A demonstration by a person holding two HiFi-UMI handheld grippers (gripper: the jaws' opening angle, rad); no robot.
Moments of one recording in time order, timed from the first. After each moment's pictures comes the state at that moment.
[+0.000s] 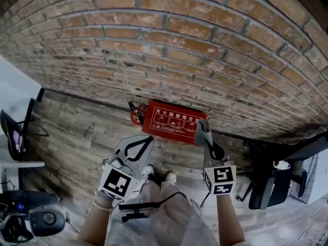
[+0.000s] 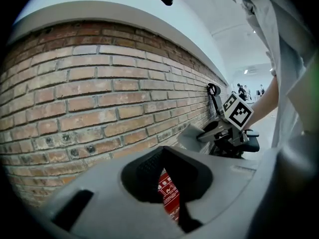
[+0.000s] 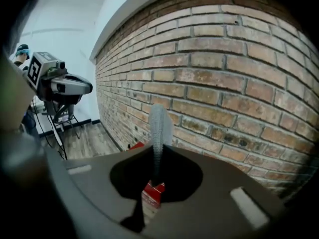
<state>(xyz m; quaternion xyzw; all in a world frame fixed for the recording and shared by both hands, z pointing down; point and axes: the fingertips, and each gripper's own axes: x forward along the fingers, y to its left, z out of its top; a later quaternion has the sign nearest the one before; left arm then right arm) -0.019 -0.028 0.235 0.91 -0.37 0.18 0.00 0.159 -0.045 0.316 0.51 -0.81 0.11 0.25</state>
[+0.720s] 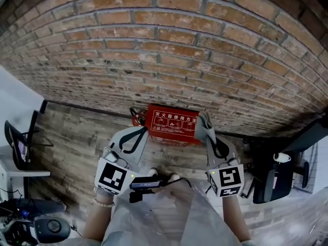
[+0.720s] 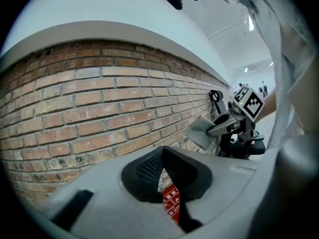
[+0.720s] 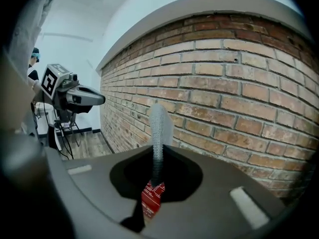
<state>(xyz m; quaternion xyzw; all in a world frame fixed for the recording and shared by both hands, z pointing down) -0.029 -0.024 0.161 0.91 -0.40 0.14 -0.04 0.152 -0.017 0.214 0.52 -0.83 0.05 0.20</state>
